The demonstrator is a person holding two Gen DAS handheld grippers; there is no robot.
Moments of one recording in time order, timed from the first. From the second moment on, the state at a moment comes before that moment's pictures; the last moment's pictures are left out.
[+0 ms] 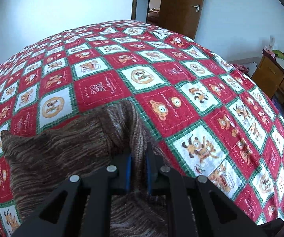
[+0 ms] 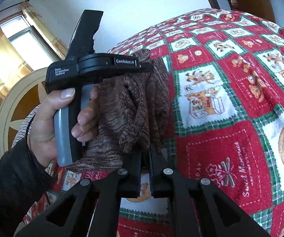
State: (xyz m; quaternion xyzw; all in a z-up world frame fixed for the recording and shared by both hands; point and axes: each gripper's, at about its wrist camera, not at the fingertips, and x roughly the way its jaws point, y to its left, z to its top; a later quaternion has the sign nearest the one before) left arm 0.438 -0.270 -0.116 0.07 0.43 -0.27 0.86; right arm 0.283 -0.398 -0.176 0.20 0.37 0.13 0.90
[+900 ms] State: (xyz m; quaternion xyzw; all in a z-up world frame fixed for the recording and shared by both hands) left arm 0.336 -0.130 -0.153 0.07 0.40 -0.19 0.89; right arm 0.401 -0.362 -0.155 0.12 0.39 0.09 0.91
